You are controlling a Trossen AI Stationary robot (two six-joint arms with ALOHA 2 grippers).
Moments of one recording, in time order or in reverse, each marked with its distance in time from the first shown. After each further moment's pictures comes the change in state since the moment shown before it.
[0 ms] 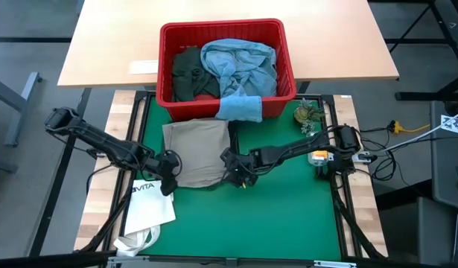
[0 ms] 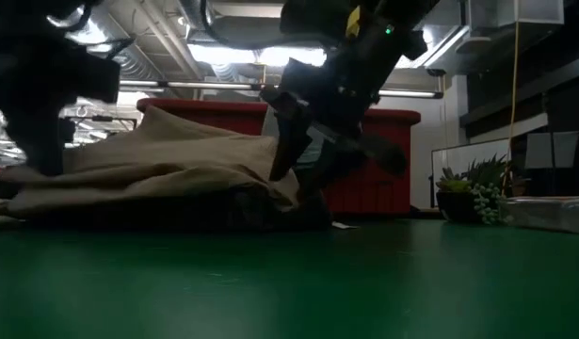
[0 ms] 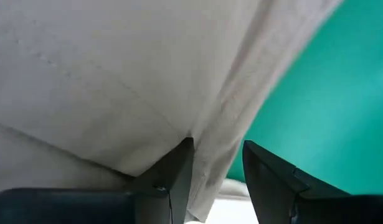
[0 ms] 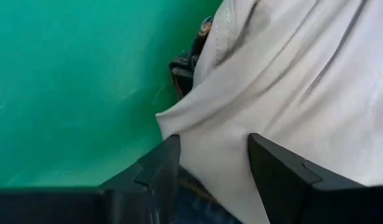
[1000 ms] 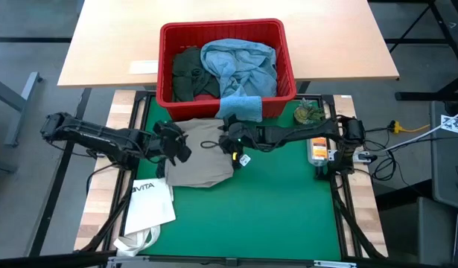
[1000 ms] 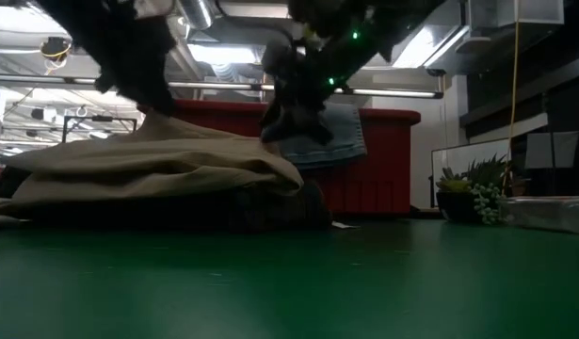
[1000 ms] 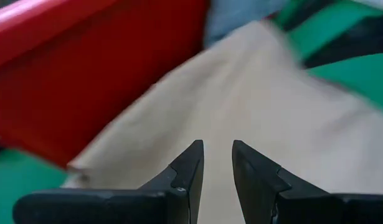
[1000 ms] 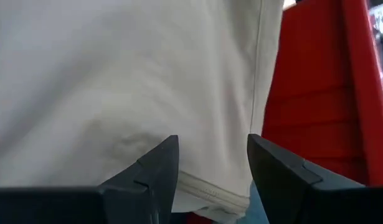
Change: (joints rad) left arm 0.221 -0.014 0.171 0.018 -0.706 0.298; right arm -0.173 -0.079 0.000 0.302 0.231 0.083
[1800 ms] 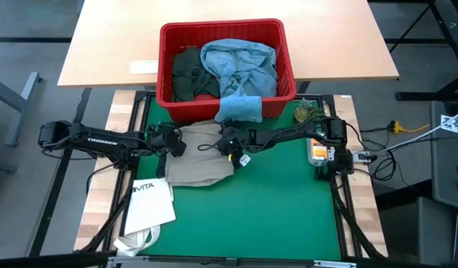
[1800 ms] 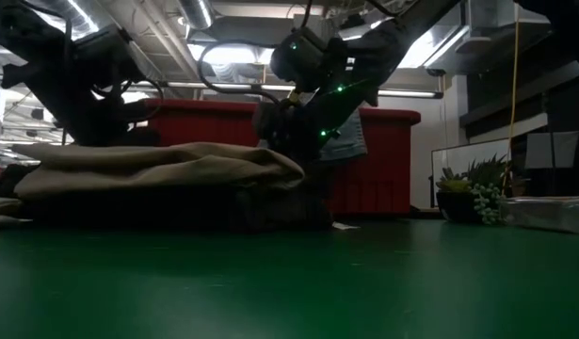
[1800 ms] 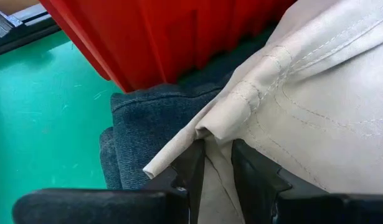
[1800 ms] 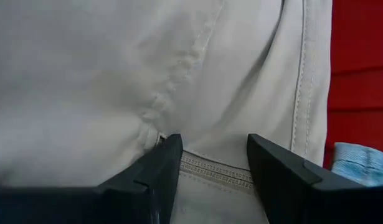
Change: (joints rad) left arm 0.270 -0.003 -0.378 0.276 0.118 -0.037; right arm -0.052 0.180 0.003 0.009 -0.016 -0.006
